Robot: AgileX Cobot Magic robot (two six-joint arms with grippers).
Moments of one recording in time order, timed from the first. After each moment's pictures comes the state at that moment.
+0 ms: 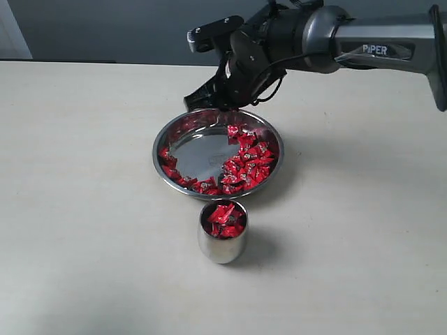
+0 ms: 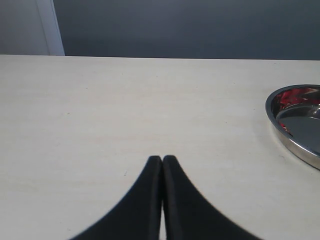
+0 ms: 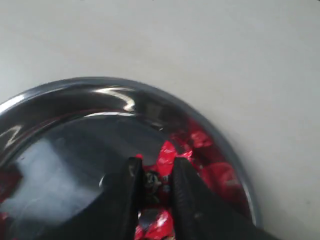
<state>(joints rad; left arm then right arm) 0.10 0.10 0.00 0.00 0.24 -0.06 0.61 2.14 -1.64 -0.30 0.58 0.33</state>
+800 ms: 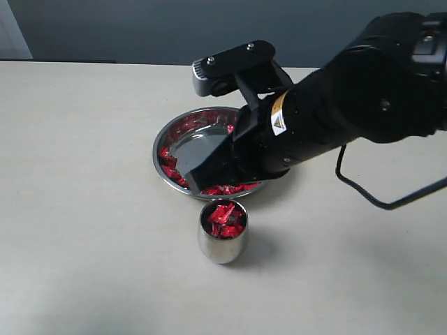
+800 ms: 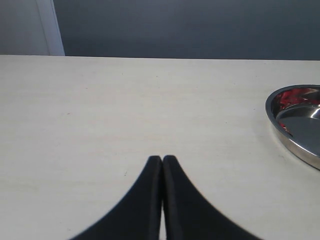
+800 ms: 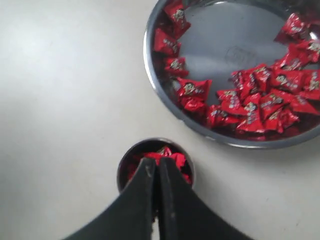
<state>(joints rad) 0.10 0.10 0.00 0.00 0.24 -0.06 0.84 1.49 -1.02 0.00 0.59 0.18</state>
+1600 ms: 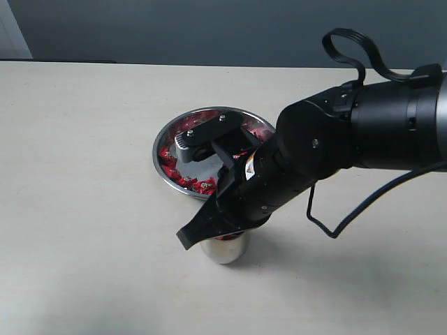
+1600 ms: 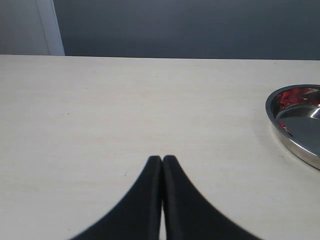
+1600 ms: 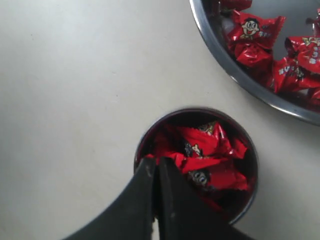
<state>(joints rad) 0.10 0.10 0.00 0.00 0.24 -0.06 0.84 1.67 -0.97 0.25 0.53 -0.08</state>
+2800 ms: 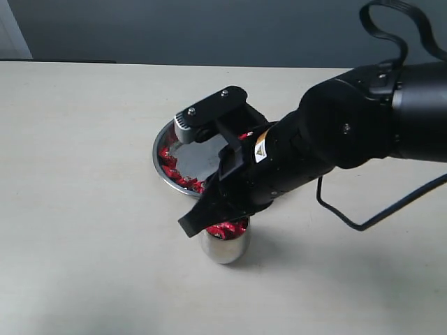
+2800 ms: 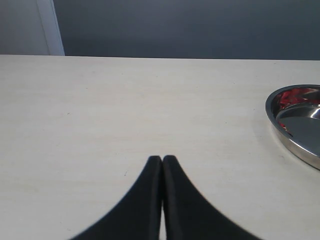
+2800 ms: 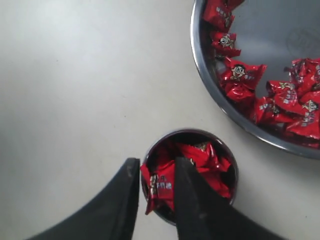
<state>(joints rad) 0.10 0.10 0.00 0.00 0.24 -0.06 0.84 1.57 -0.97 0.23 0.52 -0.13</state>
